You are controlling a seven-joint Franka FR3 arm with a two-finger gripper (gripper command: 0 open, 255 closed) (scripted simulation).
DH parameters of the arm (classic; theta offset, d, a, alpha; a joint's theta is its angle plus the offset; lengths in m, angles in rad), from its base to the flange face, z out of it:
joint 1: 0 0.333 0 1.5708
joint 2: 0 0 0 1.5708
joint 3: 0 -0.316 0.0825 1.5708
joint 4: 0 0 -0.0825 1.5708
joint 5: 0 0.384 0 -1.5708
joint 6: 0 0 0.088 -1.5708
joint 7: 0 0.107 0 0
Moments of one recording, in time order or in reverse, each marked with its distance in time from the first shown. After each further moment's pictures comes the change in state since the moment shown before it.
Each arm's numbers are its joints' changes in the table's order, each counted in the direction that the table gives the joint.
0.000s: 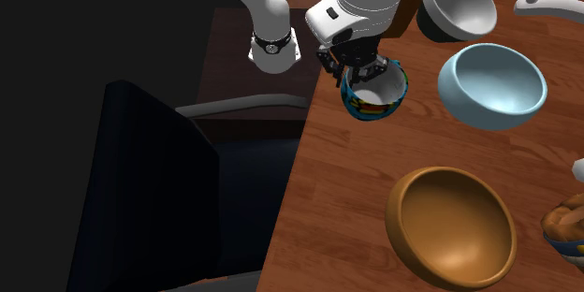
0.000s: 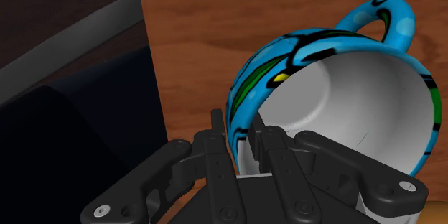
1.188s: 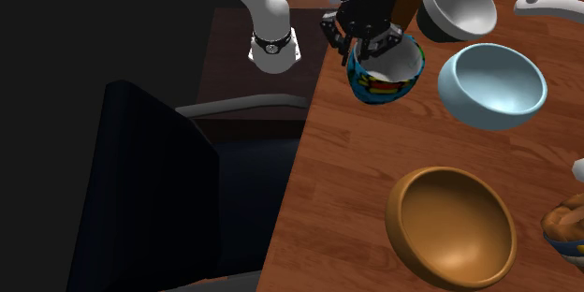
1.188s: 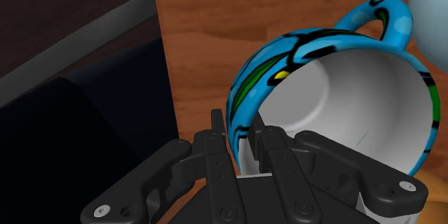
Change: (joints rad) arm -0.012 0.033 0.038 -0.163 -0.033 0.196 0.007
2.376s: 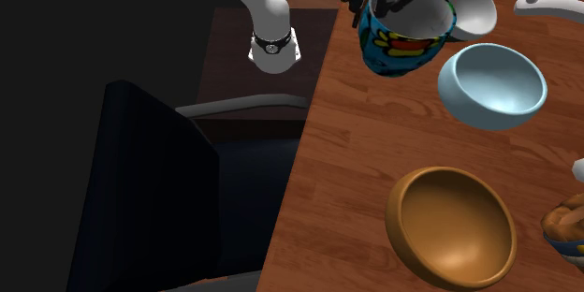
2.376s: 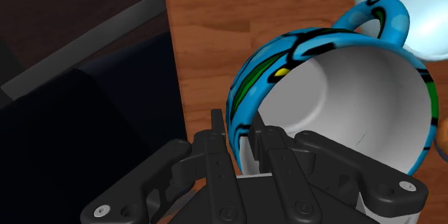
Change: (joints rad) arm -0.016 -0.030 0.033 -0.257 -0.033 0.227 0.014
